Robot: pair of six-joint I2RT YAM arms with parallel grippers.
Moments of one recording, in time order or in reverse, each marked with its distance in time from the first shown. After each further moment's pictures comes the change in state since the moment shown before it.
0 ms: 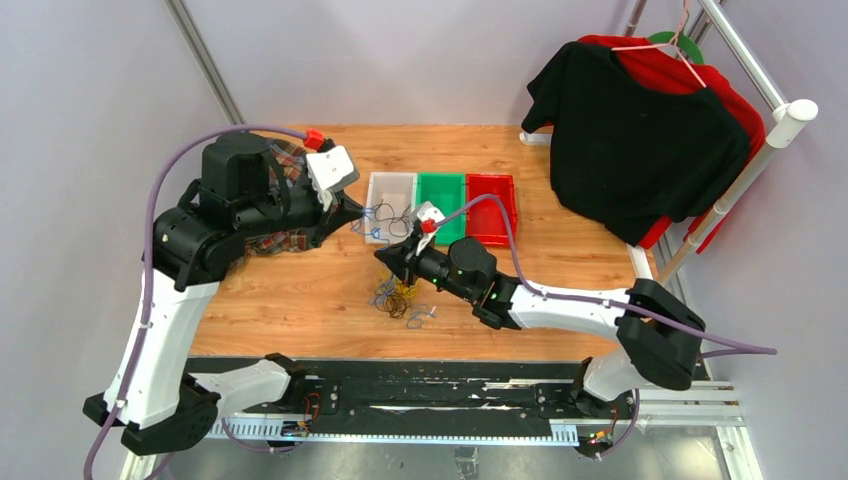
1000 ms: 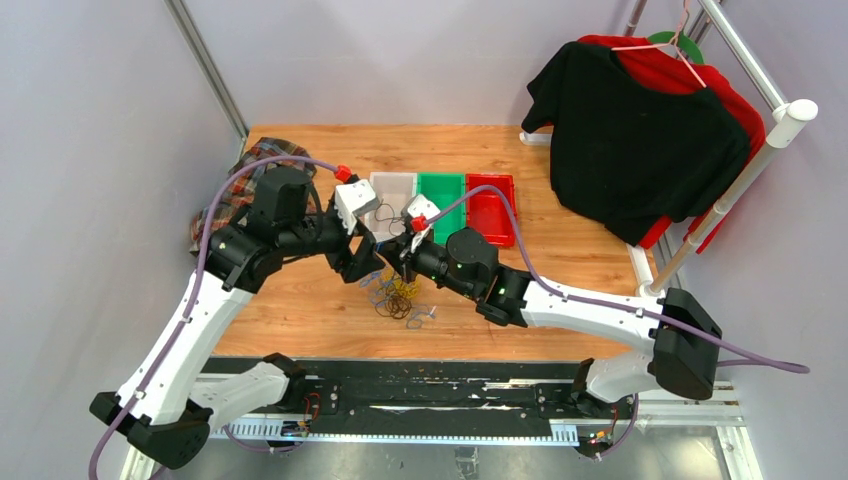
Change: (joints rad) left arm 0.000 -0.121 -0.482 0.192 0.024 -0.098; right arm 0.045 -0.114 0.138 -0.272 0.080 -0.123
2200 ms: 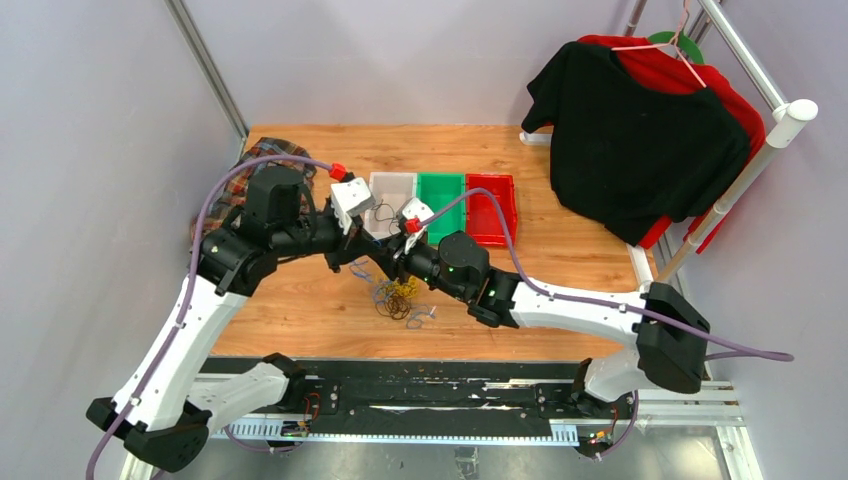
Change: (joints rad) left arm 0.000 -0.016 -0.006 0.029 0.023 -0.011; right arm 0.017 0.049 -0.005 0.046 0.019 0.015
